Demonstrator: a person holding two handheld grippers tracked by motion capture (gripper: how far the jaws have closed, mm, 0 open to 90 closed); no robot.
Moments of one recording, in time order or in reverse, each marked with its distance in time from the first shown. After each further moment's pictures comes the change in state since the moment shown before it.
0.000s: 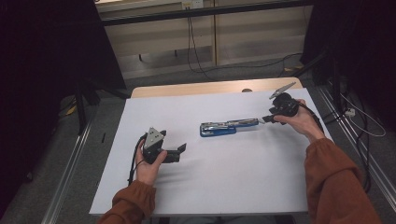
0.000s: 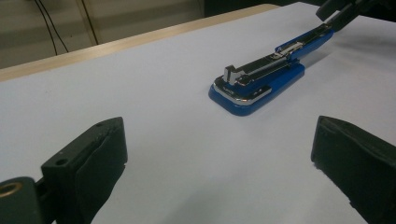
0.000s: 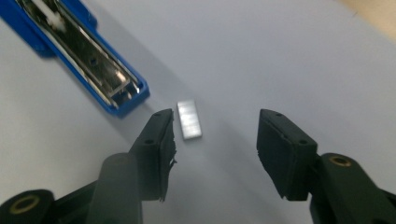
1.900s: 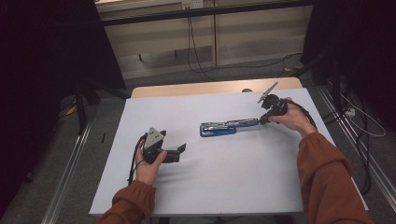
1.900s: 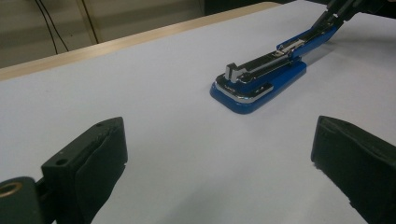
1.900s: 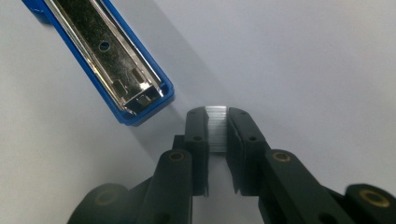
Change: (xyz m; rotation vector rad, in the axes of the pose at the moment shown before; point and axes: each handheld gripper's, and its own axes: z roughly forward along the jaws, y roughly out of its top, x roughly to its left) left arm 0.001 -0.001 0.000 0.004 0.001 0.006; right arm 0.006 0.020 0.025 0.152 0.079 -0.110
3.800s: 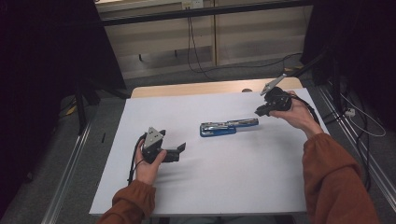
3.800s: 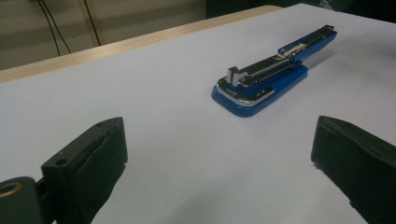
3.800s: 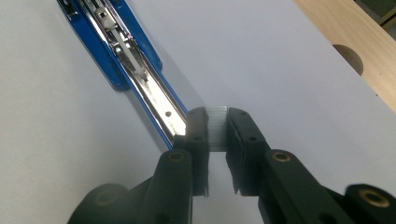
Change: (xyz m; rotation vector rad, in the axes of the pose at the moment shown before) left arm 0.000 0.001 -0.001 -0.007 0.006 -0.005; right arm 0.019 0.012 -0.047 -0.210 -0.017 -0.071
